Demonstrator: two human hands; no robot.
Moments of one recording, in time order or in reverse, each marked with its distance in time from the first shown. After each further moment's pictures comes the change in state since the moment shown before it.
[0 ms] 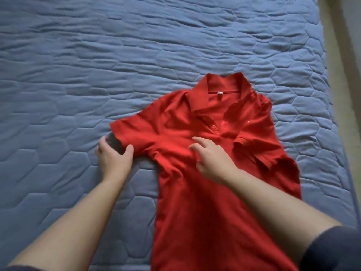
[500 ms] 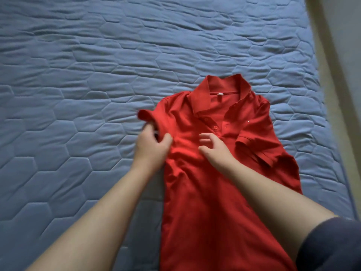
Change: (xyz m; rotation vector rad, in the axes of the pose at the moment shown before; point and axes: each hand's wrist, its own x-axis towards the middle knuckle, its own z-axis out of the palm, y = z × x) left_hand -0.022 0.065 0.012 -0.266 -0.340 0.401; right_hand 0.022 -0.003 0.009 0.863 0.172 0.458
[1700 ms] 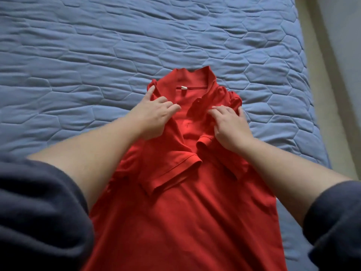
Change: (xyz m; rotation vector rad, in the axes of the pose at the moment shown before) left_hand 0.079 0.016 0.145 1.306 -0.433 0.748; right_hand 0.089 0.065 -0.153 -1.054 0.208 -0.433
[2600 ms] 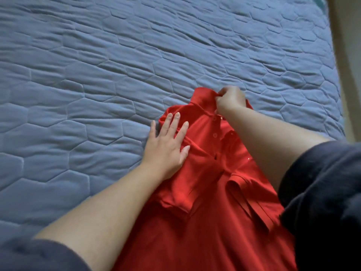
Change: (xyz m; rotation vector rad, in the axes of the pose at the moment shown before) left_hand -0.028 -0.009 0.052 -0.313 0.105 -0.486; right_hand 0.165 -0.095 -0.044 0.658 0.047 0.460
